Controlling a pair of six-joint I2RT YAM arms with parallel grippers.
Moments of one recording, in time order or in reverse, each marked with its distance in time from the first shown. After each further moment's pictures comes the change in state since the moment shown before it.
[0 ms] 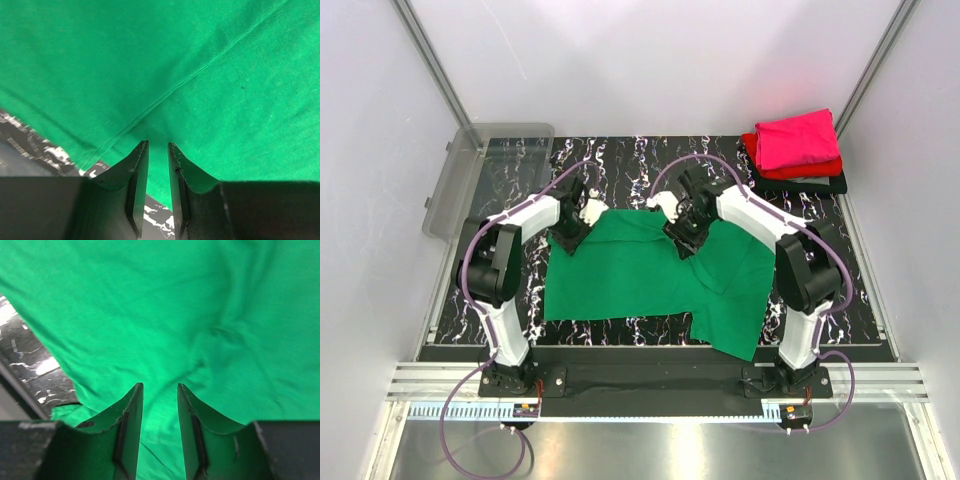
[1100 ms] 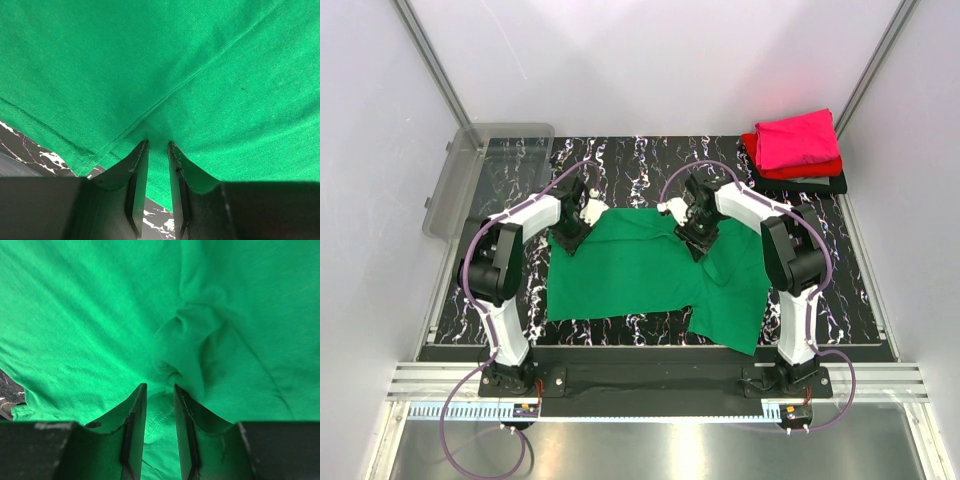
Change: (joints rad) left arm -0.001 0.019 0.008 -0.004 0.005 -0.007; right arm -0.080 0.169 0.029 -0.032 0.069 -0.035
